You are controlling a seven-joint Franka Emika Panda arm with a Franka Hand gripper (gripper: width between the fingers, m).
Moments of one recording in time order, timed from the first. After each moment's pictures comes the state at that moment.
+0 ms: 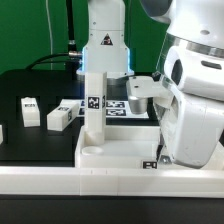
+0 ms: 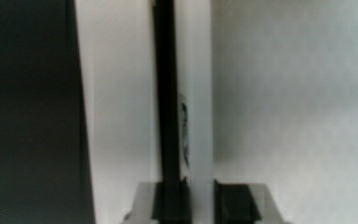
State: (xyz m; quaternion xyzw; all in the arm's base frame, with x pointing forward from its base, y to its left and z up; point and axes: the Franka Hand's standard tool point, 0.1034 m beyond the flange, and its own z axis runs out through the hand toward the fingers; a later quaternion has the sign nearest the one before) arm 0.654 0.042 0.037 0.72 0.69 -0.07 0.07
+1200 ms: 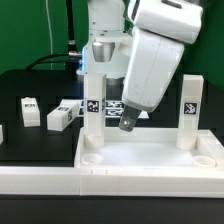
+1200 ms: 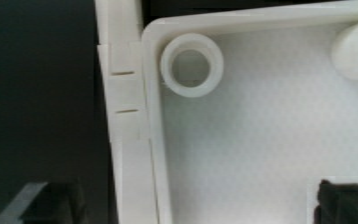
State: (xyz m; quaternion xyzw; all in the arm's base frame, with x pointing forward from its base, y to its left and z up) arm 0.636 -0.009 0.095 0.75 0.65 -0.10 0.09
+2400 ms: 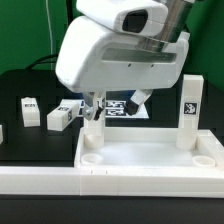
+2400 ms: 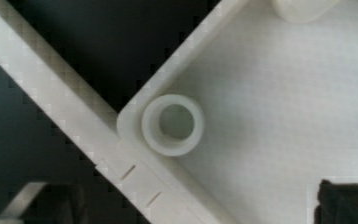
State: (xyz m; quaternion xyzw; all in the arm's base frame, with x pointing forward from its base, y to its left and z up) arm 0.625 -0.040 0.096 0.94 0.31 -0.09 0.10
